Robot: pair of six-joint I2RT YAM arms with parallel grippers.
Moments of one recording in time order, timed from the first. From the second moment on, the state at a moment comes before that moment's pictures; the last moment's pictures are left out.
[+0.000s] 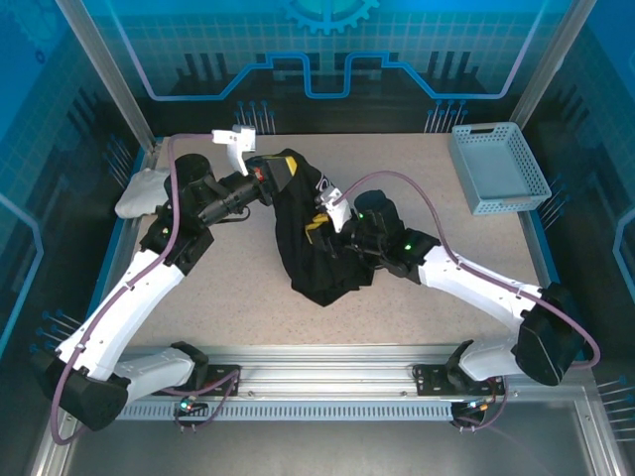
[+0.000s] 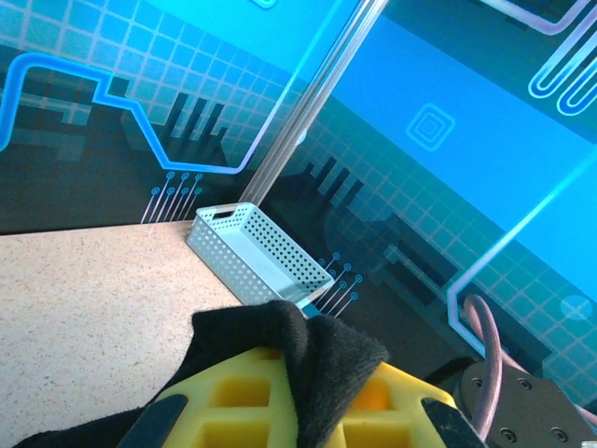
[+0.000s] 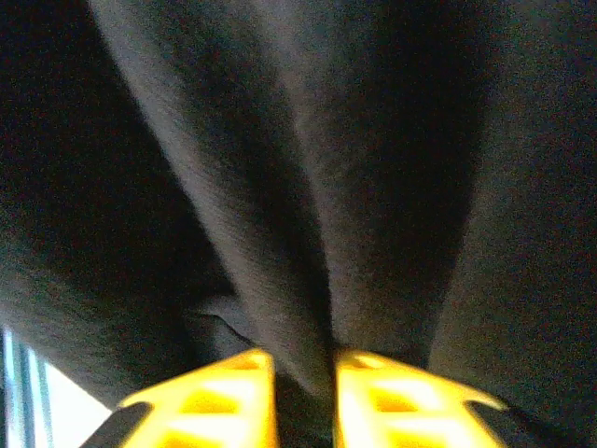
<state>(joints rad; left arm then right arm) -0.43 1.12 1.19 -0.06 0.39 -0.56 0.76 1.35 1.01 -0.06 -0.23 0.04</state>
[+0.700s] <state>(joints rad) -0.40 1.05 1.32 -0.15 -0.03 -0.32 0.47 1.15 1.34 -0.31 -0.36 0.04</state>
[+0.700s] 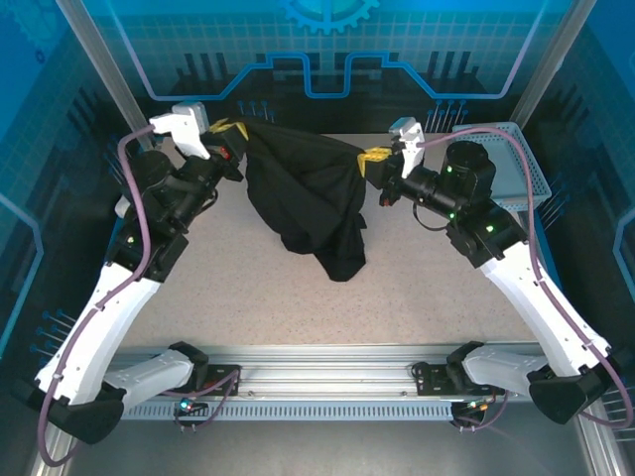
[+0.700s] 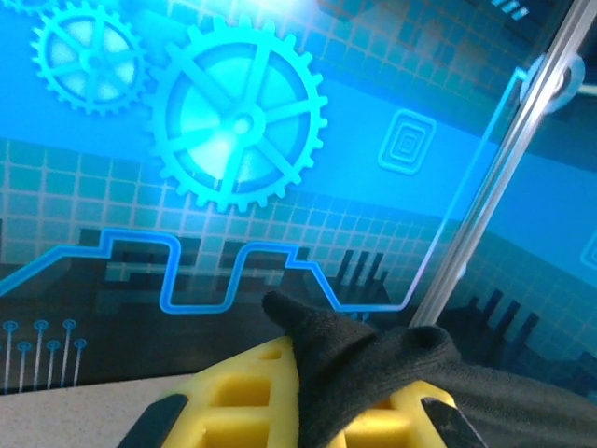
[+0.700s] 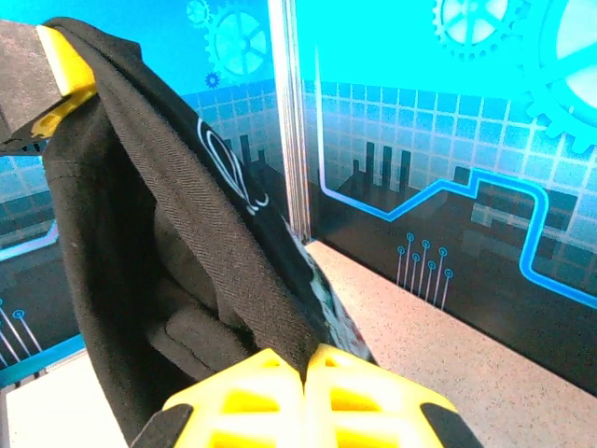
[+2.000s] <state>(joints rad) -0.42 1.09 0.89 -0.03 0.41 -0.54 0.69 1.24 1.05 -0.47 -0.06 -0.19</state>
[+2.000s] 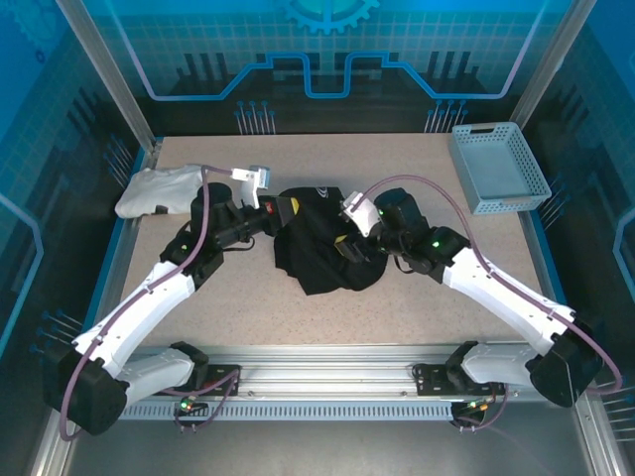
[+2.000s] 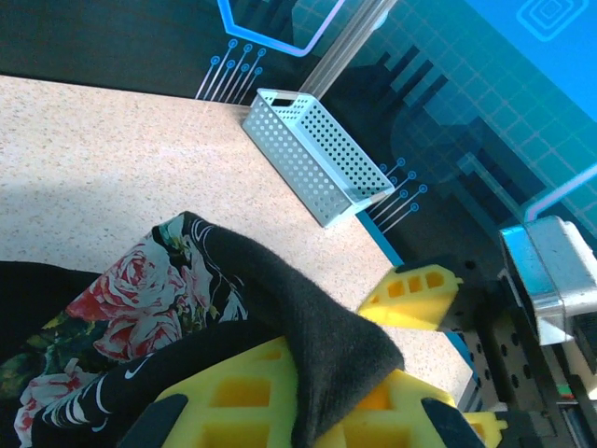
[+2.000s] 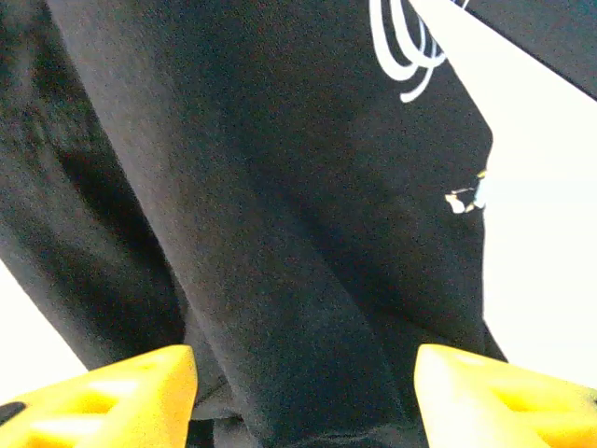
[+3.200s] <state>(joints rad) -0.47 1.20 1.45 -0.10 0.07 -0.16 0.44 1.31 1.62 -0.51 -0.50 -0.03</state>
